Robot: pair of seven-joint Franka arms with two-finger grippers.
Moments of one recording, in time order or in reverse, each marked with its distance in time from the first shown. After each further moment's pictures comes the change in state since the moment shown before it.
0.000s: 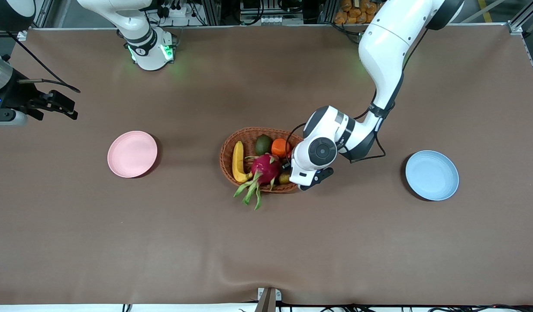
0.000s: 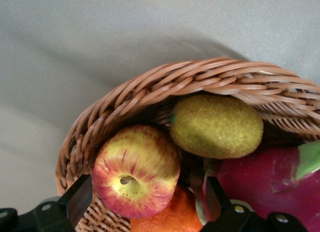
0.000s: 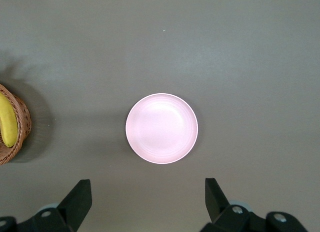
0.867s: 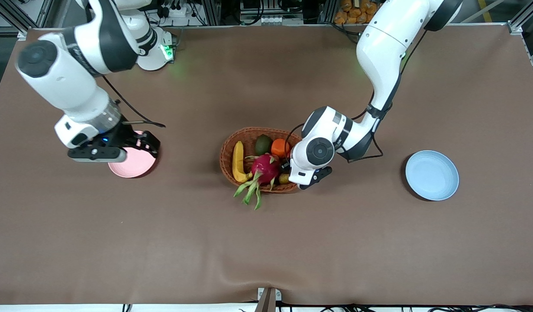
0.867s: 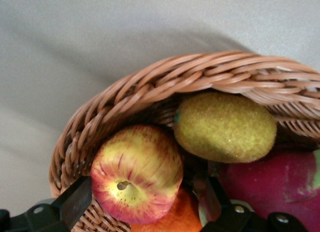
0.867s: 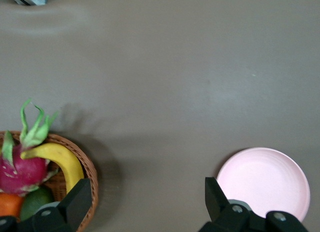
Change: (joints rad) left arm -0.010 0.008 0.001 -0.009 0.000 0.008 -0.035; right arm 0.106 0.220 0.225 -0.007 0.002 0.426 0.363
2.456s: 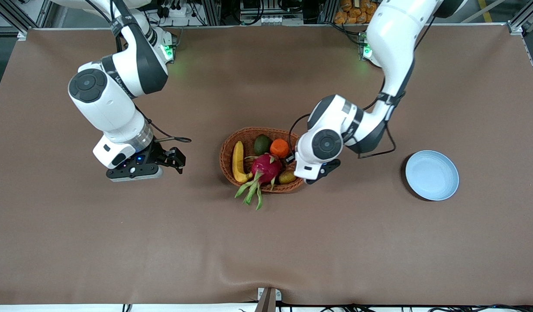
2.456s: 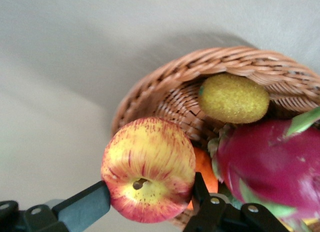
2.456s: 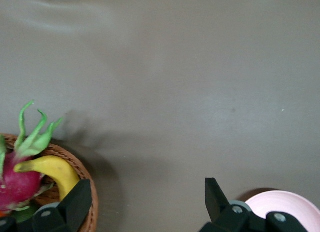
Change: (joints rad) left arm 0.029 -0.128 0.012 0.026 0.000 -0.214 -0.026; right arm 0.051 0.150 0.023 0.085 -0.111 0.079 -0.032
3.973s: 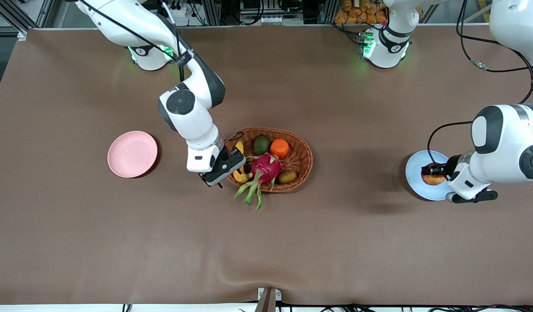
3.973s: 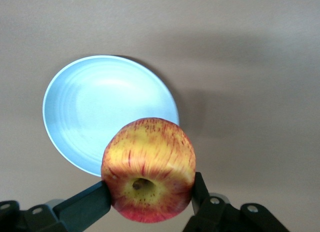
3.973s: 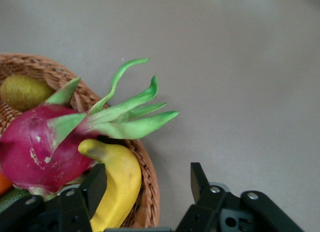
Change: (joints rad) left arm 0.645 -0.215 0.006 -0.293 0.245 0.081 1.052; right arm 0.211 0.266 0.010 -0.006 -0.036 0.375 -0.313
